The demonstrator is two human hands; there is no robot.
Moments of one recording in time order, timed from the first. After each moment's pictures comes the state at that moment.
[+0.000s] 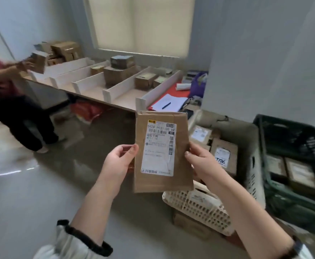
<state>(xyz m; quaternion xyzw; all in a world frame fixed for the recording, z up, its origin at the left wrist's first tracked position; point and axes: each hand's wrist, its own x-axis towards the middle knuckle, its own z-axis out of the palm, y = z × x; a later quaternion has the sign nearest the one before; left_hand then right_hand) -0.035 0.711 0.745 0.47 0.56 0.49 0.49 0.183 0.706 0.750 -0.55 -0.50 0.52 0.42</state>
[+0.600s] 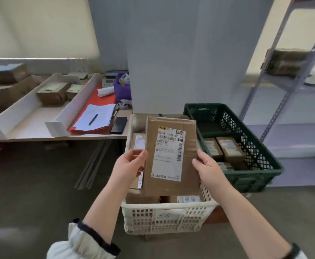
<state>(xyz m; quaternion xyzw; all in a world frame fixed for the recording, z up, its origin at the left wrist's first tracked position) 0.128 0.859 0.725 0.60 0.44 0.30 0.59 0.306 0.738 0.716 -0.69 -0.28 0.37 0.55</state>
